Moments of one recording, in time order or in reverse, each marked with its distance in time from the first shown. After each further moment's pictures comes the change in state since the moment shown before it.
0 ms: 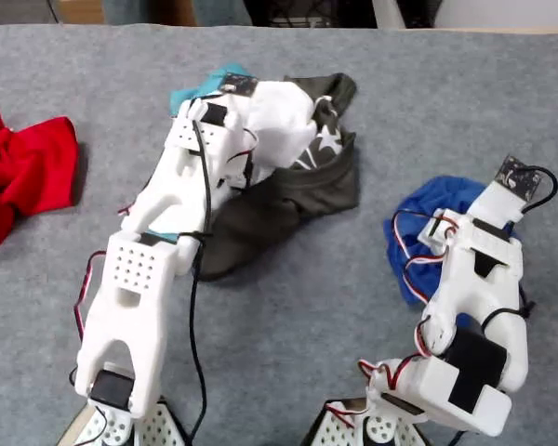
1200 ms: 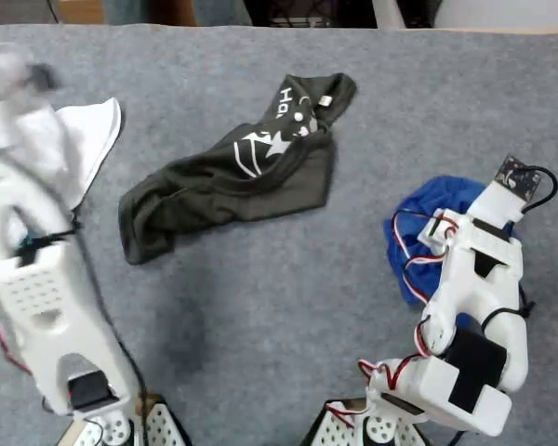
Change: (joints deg) left arm -27.2 -19.8 -24.0 15.3 4.0; right arm 0.0 0.0 0.0 0.0 0.0
